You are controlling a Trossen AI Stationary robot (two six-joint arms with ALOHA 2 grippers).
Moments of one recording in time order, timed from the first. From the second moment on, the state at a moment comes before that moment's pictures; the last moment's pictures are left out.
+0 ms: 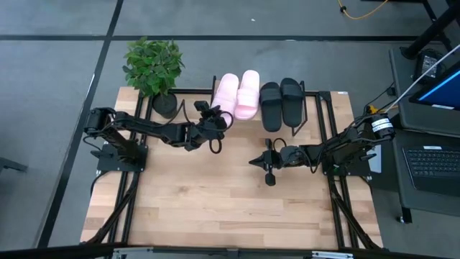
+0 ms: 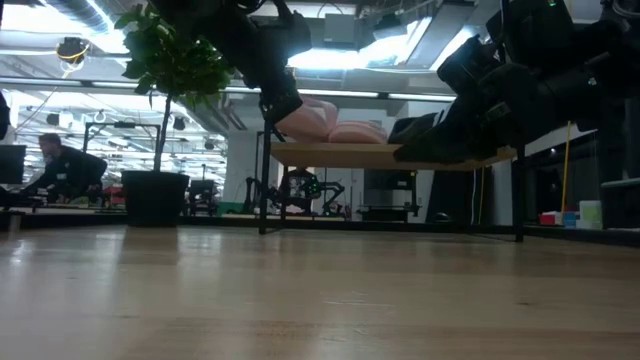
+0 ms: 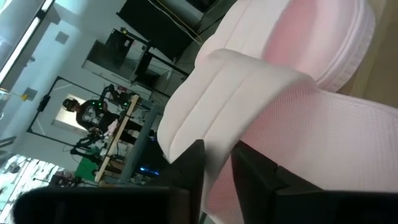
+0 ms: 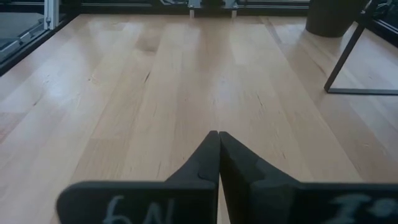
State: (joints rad) left arm 0.03 1.55 0.95 0.14 -1.04 0.55; right arm 0.17 1.53 0.39 0.80 0.17 0.05
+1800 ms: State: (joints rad) left arm -0.05 1.53 0.95 0.14 -0.94 0.68; right arm 0.17 1.53 0.38 0.81 0.16 0.05
